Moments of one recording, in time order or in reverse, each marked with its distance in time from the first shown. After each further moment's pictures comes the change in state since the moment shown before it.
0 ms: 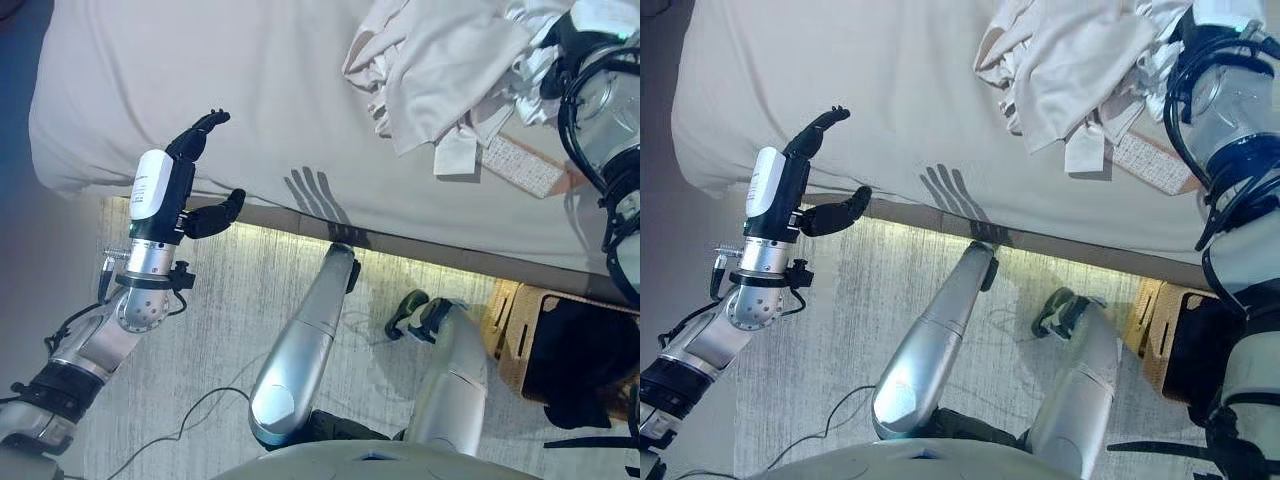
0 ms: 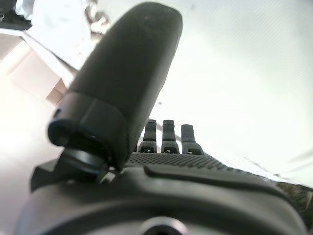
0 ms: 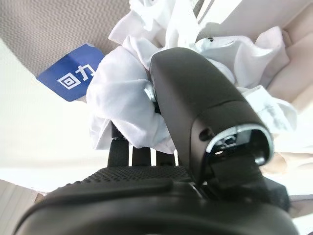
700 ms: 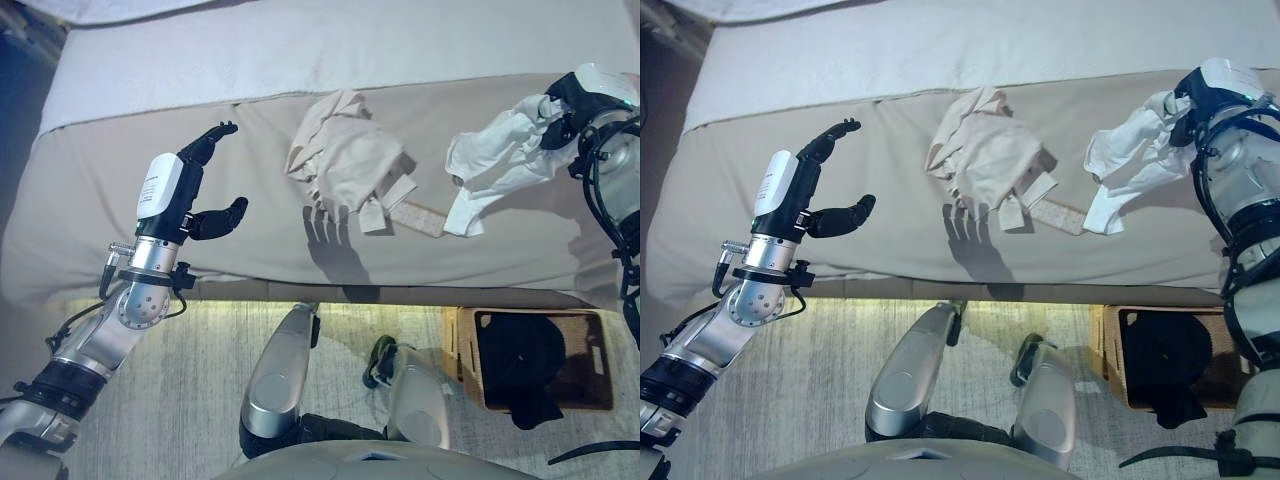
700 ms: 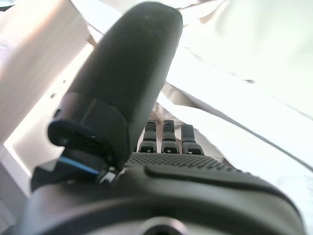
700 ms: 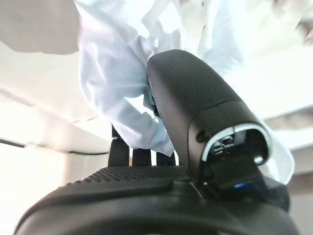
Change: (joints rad) left arm -0.006 -0.024 0.039 0.007 -0.018 0.061 -0.131; right arm 0.326 -0.148 -0.348 -0.212 0.021 -0.094 0.020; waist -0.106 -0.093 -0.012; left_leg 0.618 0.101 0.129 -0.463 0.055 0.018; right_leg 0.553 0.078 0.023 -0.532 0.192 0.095
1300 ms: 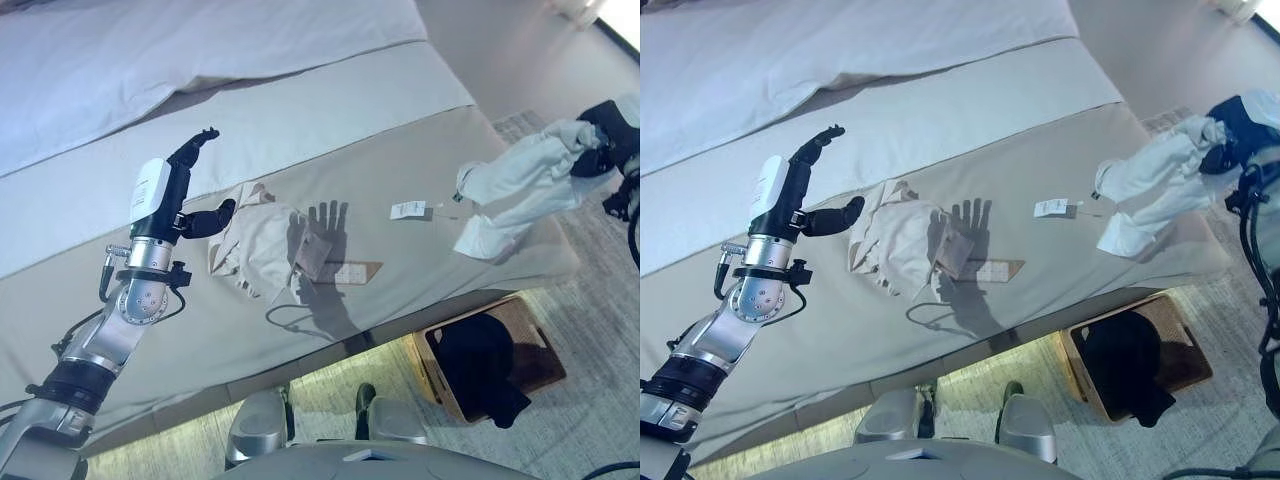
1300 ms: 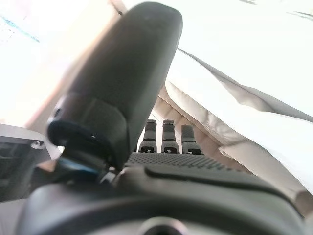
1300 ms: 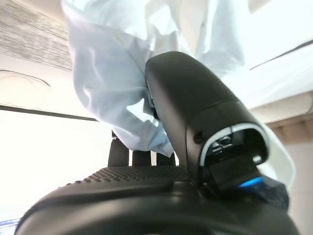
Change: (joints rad) left arm -0.016 -0.084 0.039 0.137 0.020 0.009 -0.025; right arm 0.417 -0.067 -0.370 -0.177 -0.001 -0.089 -0.001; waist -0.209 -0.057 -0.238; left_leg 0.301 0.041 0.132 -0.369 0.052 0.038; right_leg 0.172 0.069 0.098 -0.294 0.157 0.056
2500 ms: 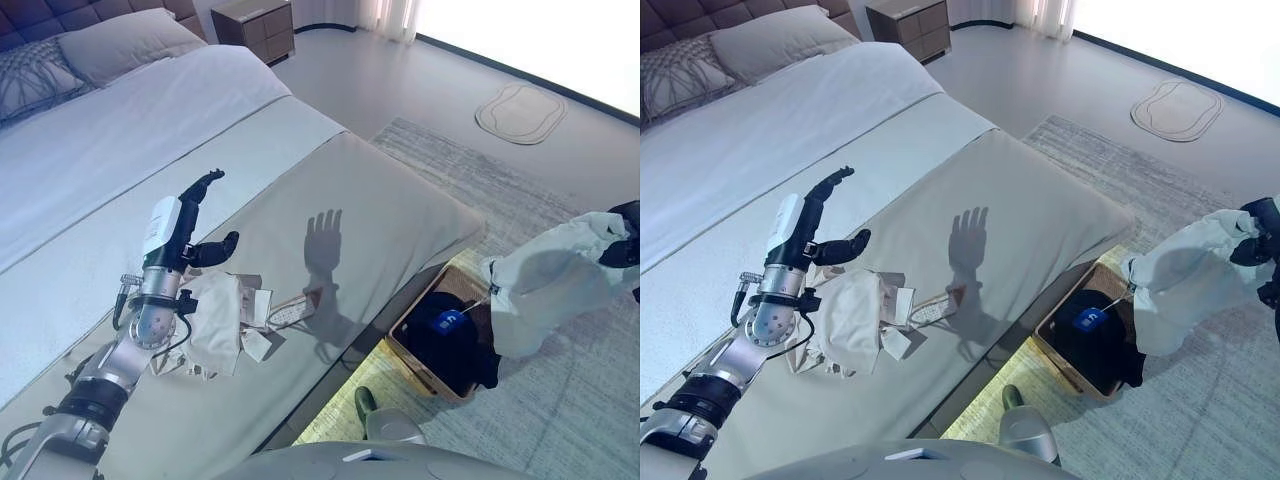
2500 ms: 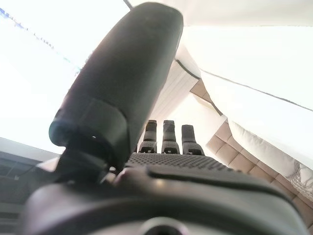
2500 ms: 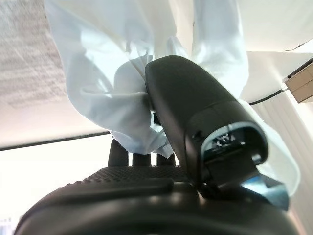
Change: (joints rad) left arm 0.057 -0.075 -0.018 0.144 0.022 -0.091 -0.006; right arm 0.419 0.034 -0.220 -0.003 0.039 -0.015 0.035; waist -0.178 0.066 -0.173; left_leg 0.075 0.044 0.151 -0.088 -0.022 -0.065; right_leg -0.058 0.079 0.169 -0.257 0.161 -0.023
